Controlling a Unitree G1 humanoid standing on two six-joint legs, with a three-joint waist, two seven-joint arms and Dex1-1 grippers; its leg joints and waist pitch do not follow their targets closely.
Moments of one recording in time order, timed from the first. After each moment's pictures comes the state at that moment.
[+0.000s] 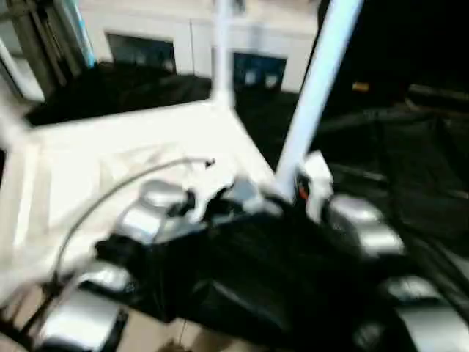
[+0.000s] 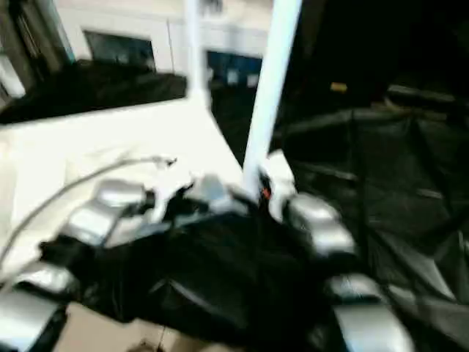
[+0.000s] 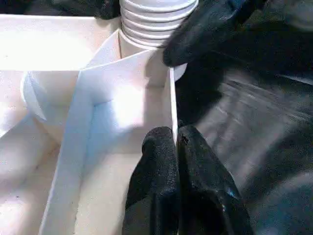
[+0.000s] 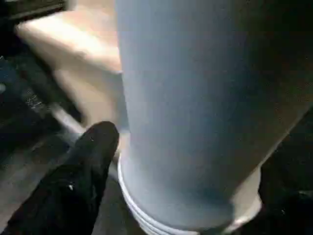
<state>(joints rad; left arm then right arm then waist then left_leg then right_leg) -0.64 0.31 -0.28 0.61 0.02 0.17 -1.17 -0.56 -0.28 0.10 0.74 0.11 -0.02 1.00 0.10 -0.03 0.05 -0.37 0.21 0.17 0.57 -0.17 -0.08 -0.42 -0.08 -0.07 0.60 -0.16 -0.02</state>
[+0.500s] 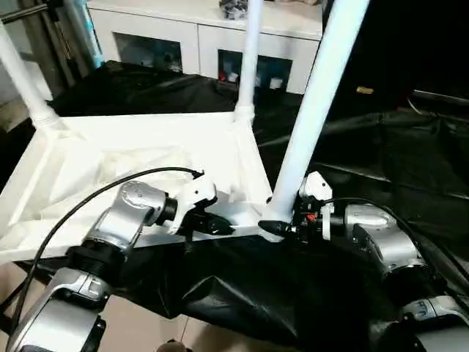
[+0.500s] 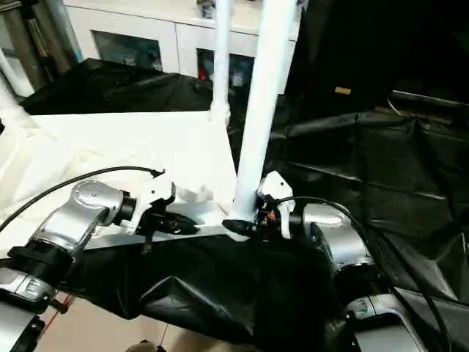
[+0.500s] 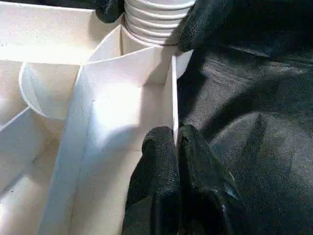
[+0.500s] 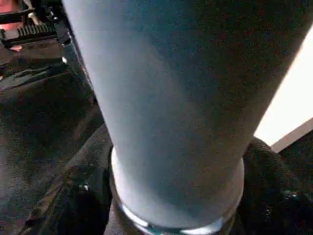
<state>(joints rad) -0.61 0.39 -0.29 0.57 -0.01 0.17 -1.33 -0.49 -0.33 0.14 0.59 0.14 0.08 1.15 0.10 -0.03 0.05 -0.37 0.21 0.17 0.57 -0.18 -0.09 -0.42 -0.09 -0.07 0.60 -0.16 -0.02</state>
